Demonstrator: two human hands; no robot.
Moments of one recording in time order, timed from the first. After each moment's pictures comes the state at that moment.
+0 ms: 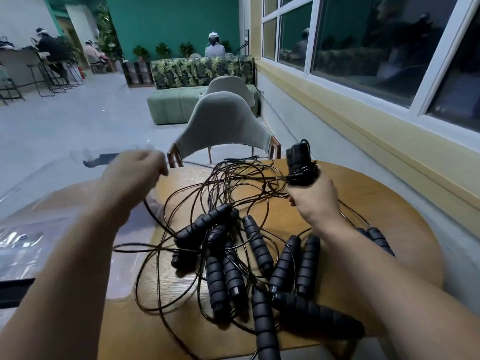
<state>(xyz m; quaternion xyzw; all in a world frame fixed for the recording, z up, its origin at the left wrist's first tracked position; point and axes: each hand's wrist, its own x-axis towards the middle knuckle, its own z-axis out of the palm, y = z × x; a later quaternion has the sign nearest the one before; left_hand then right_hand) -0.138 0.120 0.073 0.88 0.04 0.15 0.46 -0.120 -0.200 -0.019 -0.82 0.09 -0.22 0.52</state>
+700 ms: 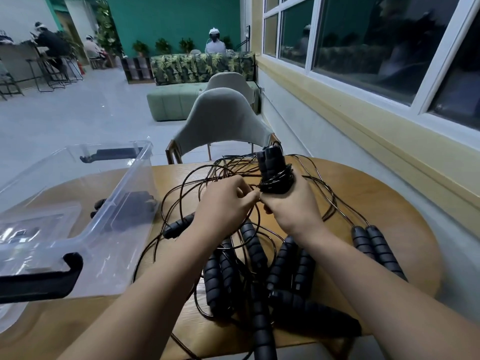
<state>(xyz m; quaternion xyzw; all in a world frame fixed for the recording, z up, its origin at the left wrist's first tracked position) -0.133 -0.006 0.003 0.94 -0.10 0.12 0.30 -0.139 -0.165 -0.023 -0.80 -0.01 -0.18 0.58</state>
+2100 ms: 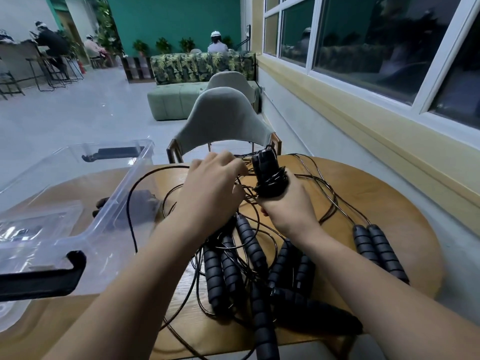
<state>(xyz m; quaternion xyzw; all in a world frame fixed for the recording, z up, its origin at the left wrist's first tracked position) -0.145 0.020 0.034 0.94 -0.22 0.25 0.11 -0.145 -0.157 -0.021 -0.82 0.01 -0.17 0.54</state>
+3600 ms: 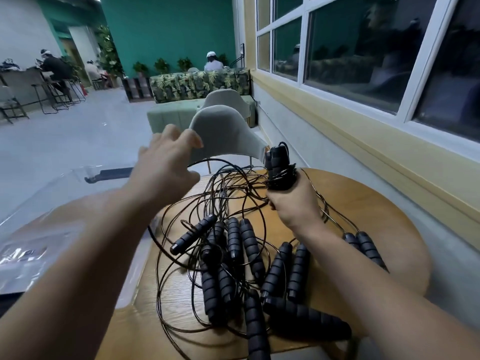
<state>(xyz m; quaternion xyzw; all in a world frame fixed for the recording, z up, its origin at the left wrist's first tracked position) -0.137 0.058 0.118 0.97 -0.12 0.21 0.08 -0.139 -0.182 0.006 -0.78 0.06 -0.21 0.59</state>
